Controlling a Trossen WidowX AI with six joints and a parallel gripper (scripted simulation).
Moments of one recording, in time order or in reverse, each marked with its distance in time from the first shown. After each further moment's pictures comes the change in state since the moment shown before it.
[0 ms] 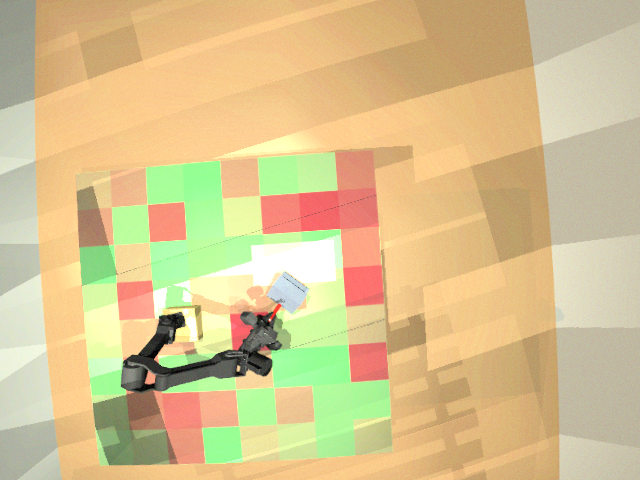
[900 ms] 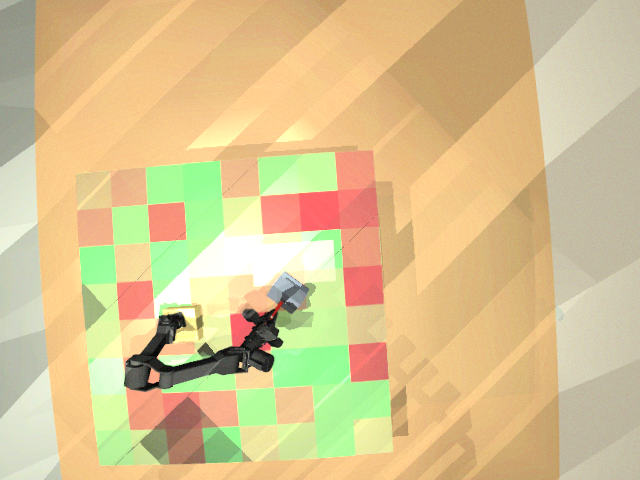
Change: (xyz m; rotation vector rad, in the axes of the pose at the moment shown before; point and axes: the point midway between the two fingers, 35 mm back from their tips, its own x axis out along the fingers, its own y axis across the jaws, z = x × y) arm 0.012 0.001 0.000 0.000 -0.001 0.002
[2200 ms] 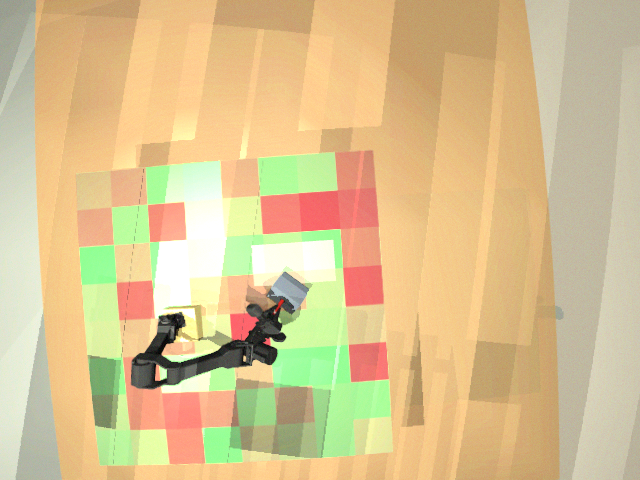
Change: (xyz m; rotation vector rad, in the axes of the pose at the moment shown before) arm 0.023 0.000 -0.002 -0.004 -0.003 0.003
